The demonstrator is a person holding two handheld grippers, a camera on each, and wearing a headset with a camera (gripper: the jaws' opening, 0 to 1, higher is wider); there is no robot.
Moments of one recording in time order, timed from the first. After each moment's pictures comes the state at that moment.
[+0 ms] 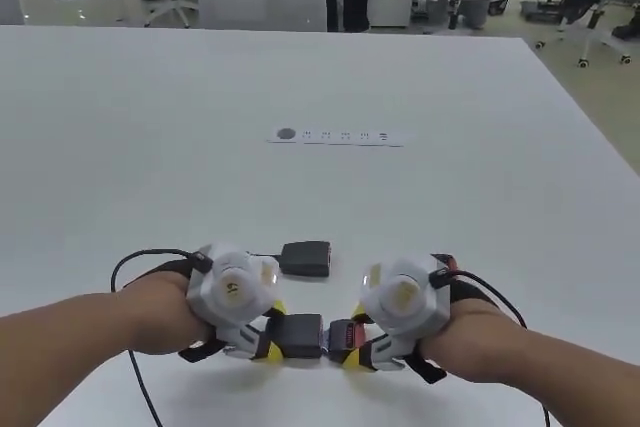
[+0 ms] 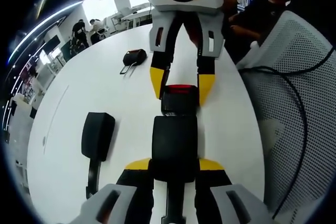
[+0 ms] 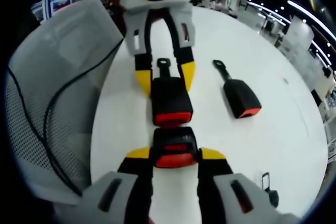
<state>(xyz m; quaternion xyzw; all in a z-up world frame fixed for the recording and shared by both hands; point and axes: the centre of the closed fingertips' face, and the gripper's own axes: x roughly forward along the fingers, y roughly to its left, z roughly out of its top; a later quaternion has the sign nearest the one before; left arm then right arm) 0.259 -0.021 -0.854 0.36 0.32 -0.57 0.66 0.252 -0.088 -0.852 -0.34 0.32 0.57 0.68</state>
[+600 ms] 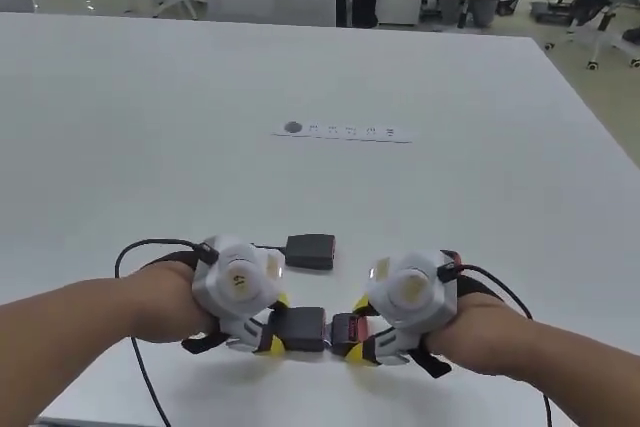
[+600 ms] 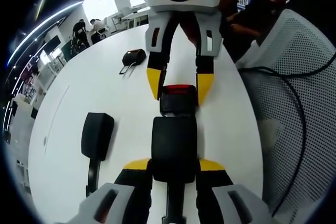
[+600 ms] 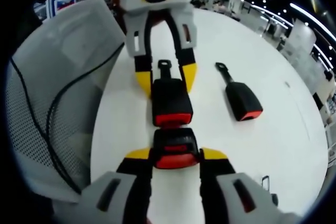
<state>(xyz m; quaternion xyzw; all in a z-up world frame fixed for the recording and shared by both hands) 0.256 -0.020 -0.852 0.37 0.33 -0.56 0.67 0.250 -0.087 -0.850 -0.34 0.31 0.58 0.68</state>
